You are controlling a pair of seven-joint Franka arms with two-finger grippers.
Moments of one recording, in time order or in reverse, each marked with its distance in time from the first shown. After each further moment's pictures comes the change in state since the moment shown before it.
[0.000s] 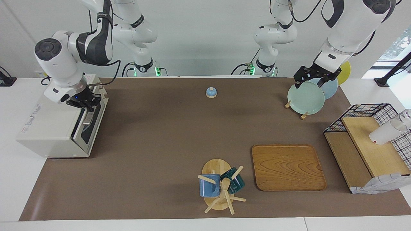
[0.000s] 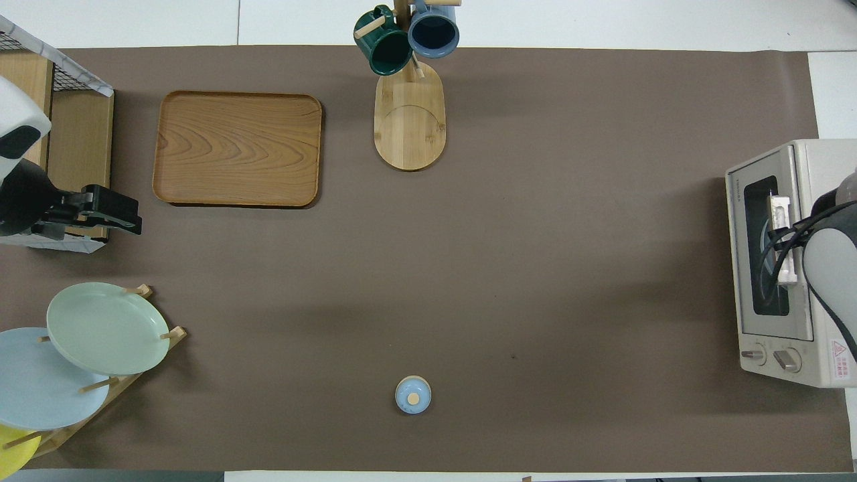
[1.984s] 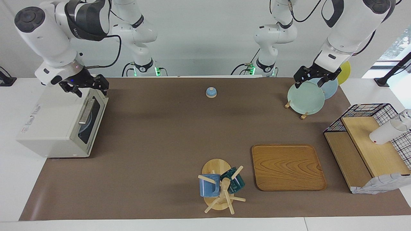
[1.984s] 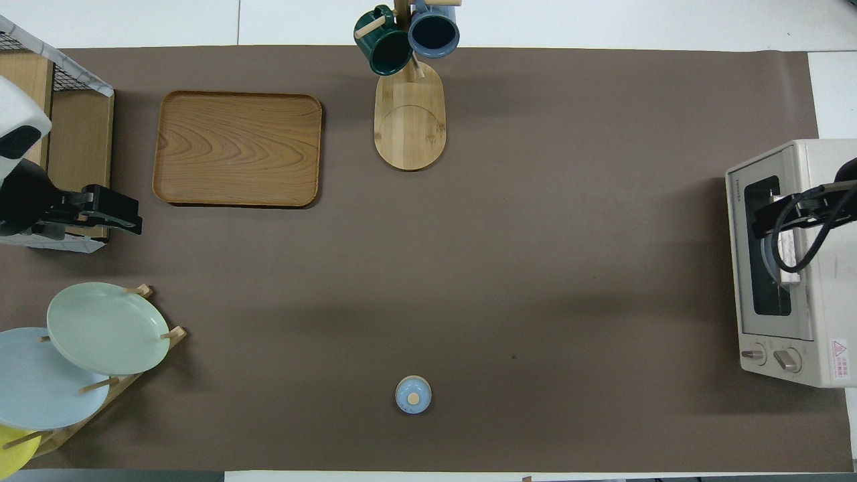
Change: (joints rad) left arm 0.000 0.000 0.000 0.000 0.000 0.000 0.000; right arm 0.069 0.043 0.015 0.304 0.108 -0.305 0.179
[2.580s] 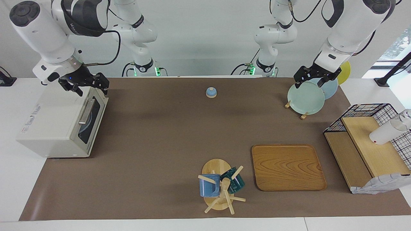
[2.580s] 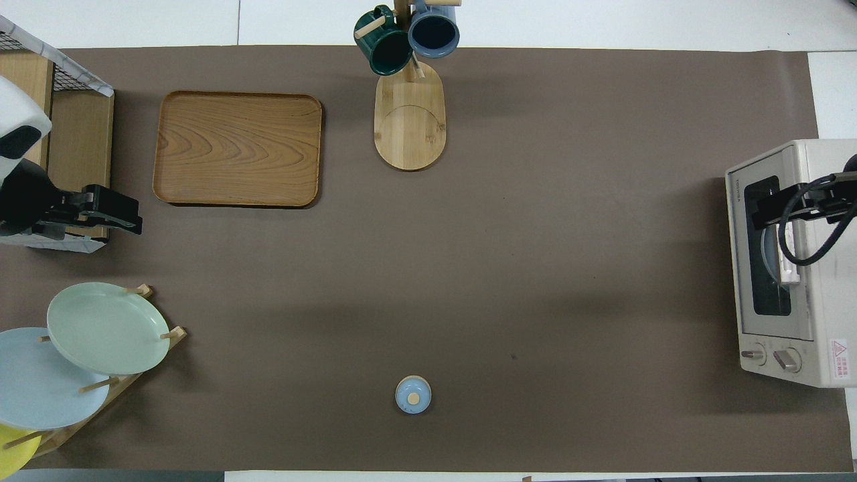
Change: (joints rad) left arm 0.000 0.000 0.000 0.000 0.000 0.000 0.000; right arm -0.001 0.003 -0.001 0.031 0.039 -0.005 0.012
